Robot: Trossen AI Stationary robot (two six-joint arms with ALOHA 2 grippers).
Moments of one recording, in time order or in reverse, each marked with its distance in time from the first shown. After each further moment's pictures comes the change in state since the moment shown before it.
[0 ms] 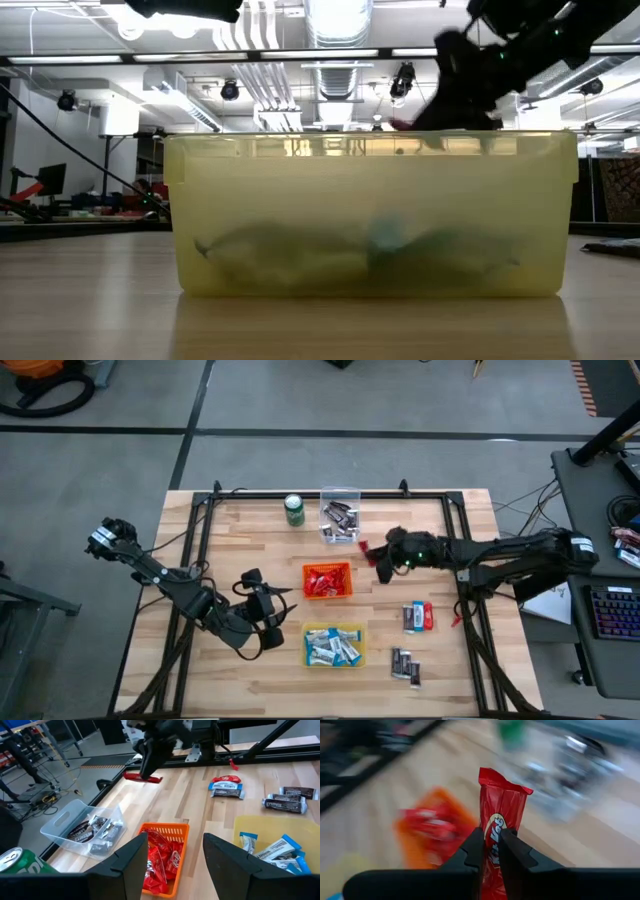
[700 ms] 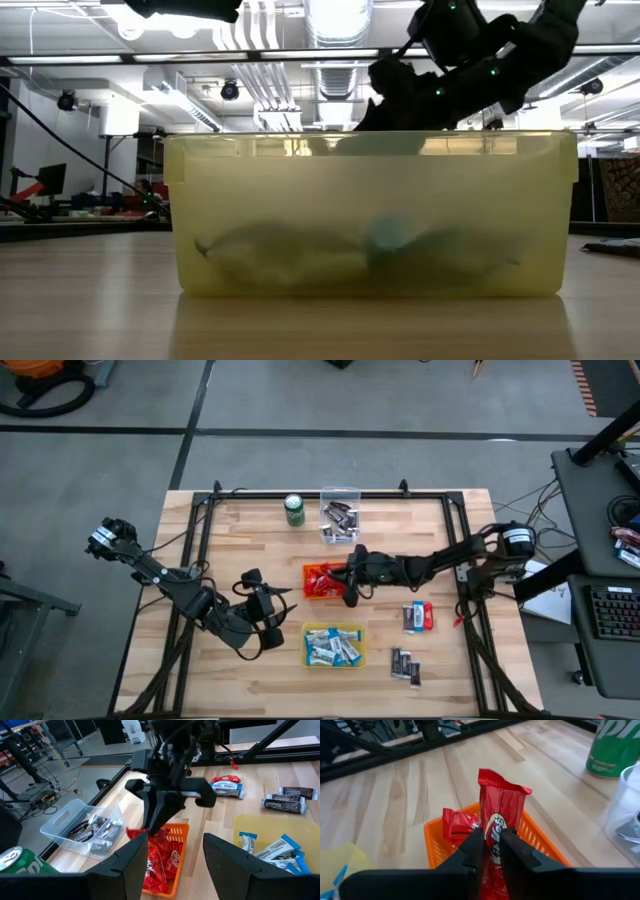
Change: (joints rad) left arm -0.001 0.000 0.000 -0.004 -0.001 -0.006; right arm 0.136 0.563 0.141 0.534 0.012 -0.234
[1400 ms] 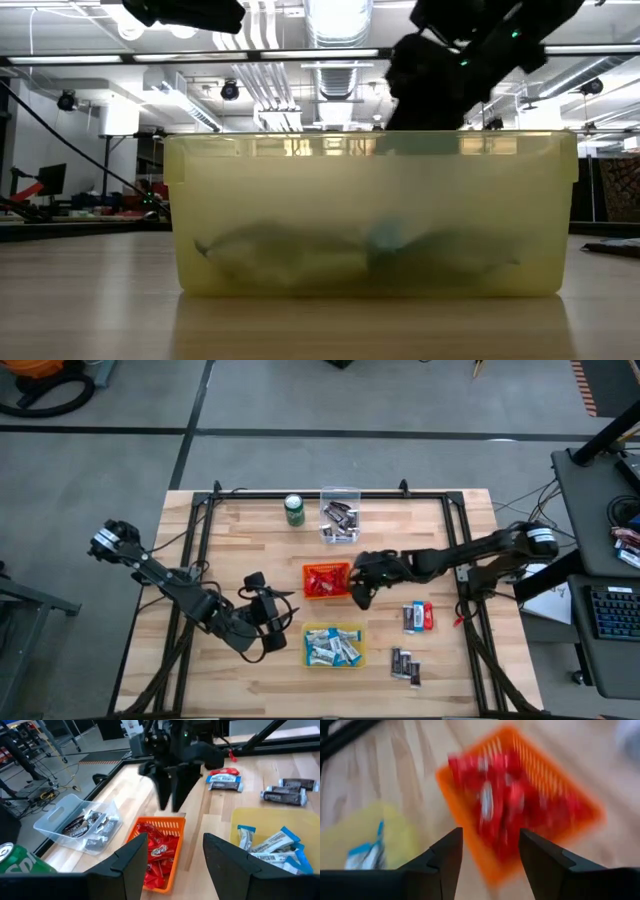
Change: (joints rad) left arm 0.000 0.041 -0.002 0.007 0.011 -0.019; right arm 0.016 -0.185 0.076 -0.569 -0.134 0.278
